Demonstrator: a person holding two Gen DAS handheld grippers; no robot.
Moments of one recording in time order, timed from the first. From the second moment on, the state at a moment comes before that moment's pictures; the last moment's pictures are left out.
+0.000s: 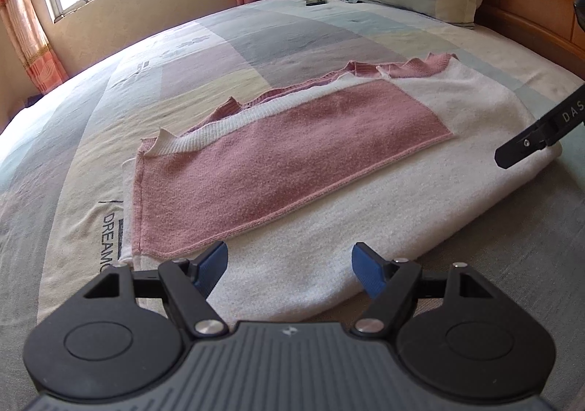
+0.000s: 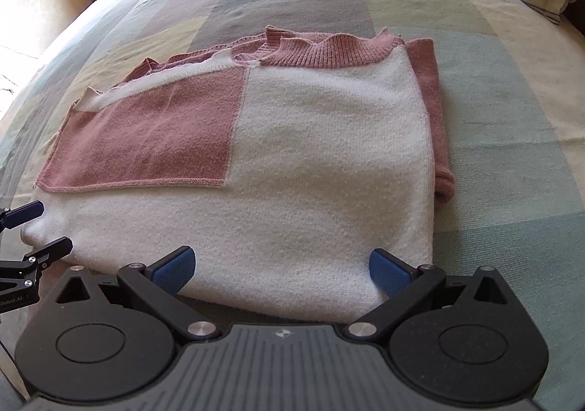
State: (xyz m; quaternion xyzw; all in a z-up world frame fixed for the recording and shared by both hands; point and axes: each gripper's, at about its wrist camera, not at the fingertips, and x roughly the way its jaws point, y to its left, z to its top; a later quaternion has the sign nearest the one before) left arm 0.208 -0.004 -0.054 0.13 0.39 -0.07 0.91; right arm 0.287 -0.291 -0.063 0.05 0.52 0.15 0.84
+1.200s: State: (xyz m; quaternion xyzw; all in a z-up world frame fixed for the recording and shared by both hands) left arm 0.203 -0.040 -0.050 0.14 0.43 -0.01 0.89; right arm 0.239 -0.264 -0.045 -0.04 0.37 0.24 0.89
